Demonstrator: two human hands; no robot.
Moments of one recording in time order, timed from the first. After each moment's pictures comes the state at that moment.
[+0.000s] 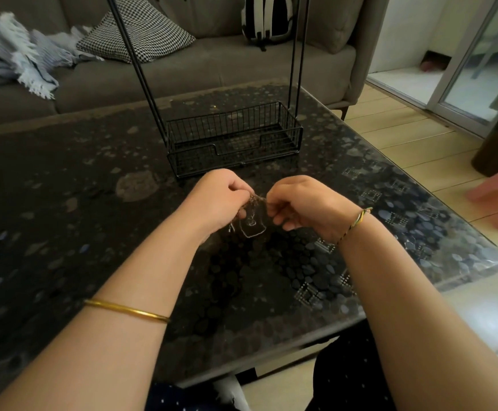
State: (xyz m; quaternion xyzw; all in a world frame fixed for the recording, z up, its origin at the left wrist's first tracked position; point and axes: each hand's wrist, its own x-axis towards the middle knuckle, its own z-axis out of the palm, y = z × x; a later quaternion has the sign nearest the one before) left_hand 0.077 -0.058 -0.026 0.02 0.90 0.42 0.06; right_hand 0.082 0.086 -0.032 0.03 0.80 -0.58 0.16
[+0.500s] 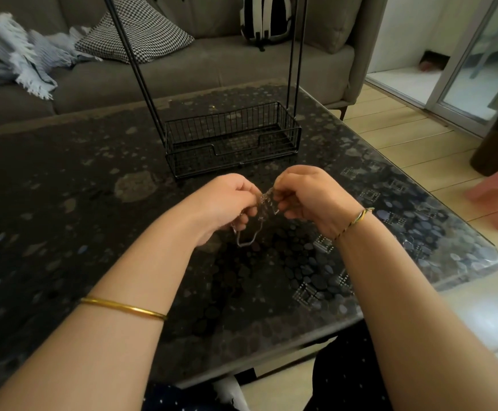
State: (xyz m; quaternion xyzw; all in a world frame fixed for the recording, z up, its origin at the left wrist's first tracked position) left_hand 0.077 -0.055 -0.023 0.01 0.85 0.50 0.18; right_hand 0.081 0.089 -0.030 0.06 0.76 -0.64 0.08
